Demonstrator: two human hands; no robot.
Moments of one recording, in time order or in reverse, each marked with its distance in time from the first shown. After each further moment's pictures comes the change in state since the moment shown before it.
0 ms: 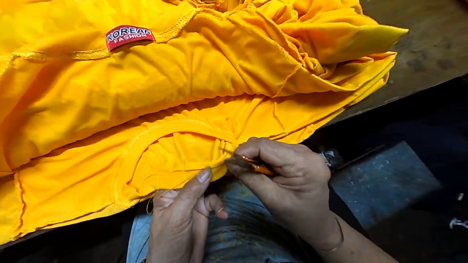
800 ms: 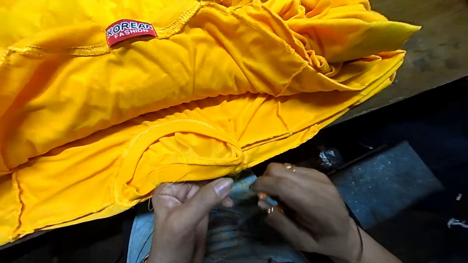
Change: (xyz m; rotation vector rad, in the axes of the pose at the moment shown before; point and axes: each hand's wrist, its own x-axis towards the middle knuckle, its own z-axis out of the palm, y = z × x) left_hand 0.004 0.002 -0.001 0.165 -0.063 0.079; right_hand -0.039 0.015 -0.034 -0.254 -0.262 -0.190
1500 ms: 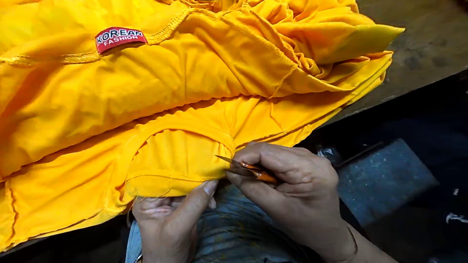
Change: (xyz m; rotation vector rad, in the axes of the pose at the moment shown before) left_hand 0.006 -0.004 -0.004 0.159 0.019 0.273; right_hand 0.049 -0.018 0.010 0.275 0.232 0.213
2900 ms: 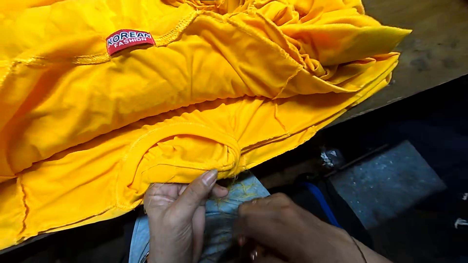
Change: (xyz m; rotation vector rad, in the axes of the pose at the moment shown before) left_hand 0.000 0.003 0.007 -0.202 0.068 -0.156; right_hand -0.053 0.013 -0.016 0.057 -0.578 -0.116
